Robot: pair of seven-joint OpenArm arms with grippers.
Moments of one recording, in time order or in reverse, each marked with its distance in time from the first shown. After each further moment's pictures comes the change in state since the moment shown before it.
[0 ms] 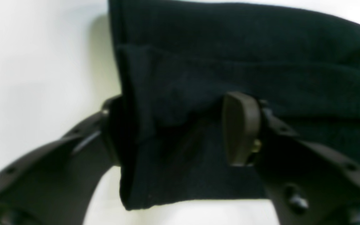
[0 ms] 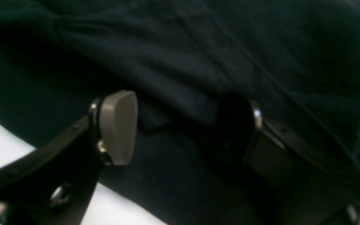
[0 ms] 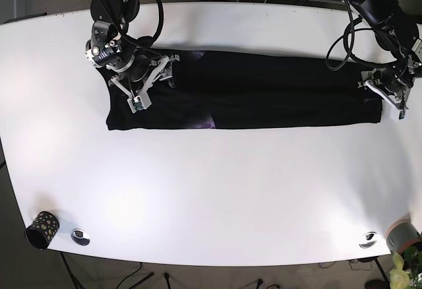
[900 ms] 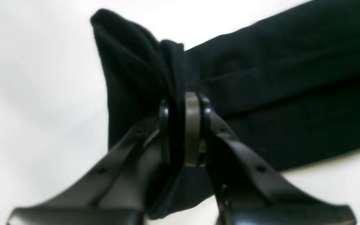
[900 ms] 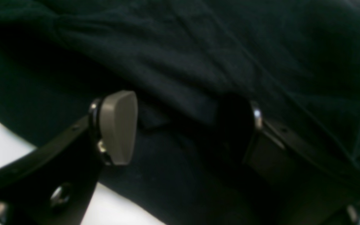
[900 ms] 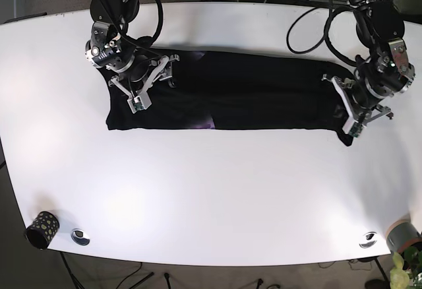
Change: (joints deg) left arm 8.5 -0.1 23.7 28.4 0.3 0.0 0.4; right arm 0.2 0.0 0.0 0.0 0.0 0.0 0.0
